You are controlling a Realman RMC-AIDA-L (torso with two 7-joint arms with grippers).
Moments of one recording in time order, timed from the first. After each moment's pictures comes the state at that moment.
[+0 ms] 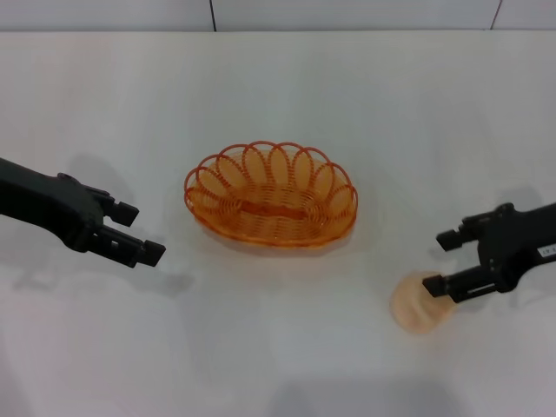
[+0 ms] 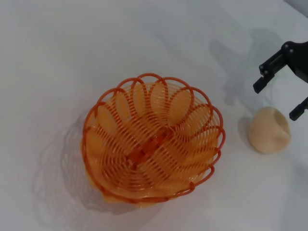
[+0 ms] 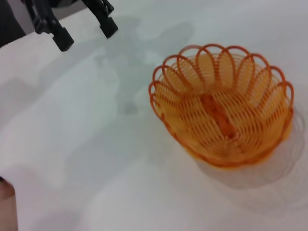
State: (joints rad) left arm -0.56 -2.00 0.87 1.19 2.34 1.91 -2.09; right arm 0.39 2.01 -1.26 -1.23 -2.10 -1.55 1.96
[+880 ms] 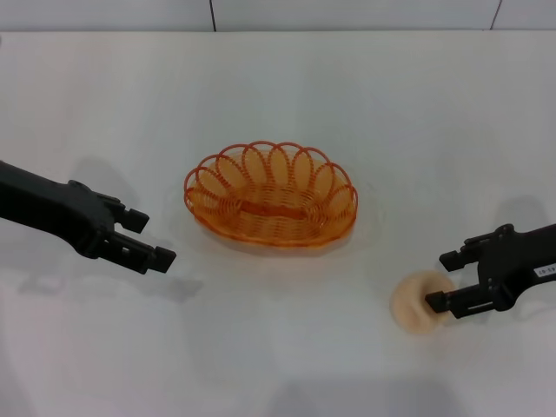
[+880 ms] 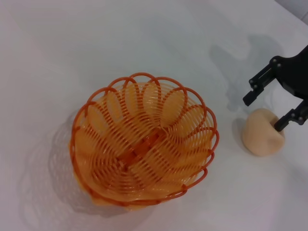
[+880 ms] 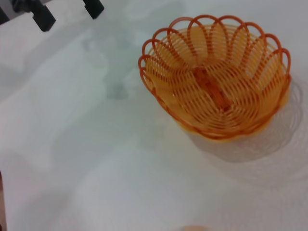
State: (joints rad) left arm -0.55 -2.02 0.87 1.18 2.34 1.90 -2.09; right arm 0.36 2.01 -1.31 -1.19 -2.11 -1.48 1.95
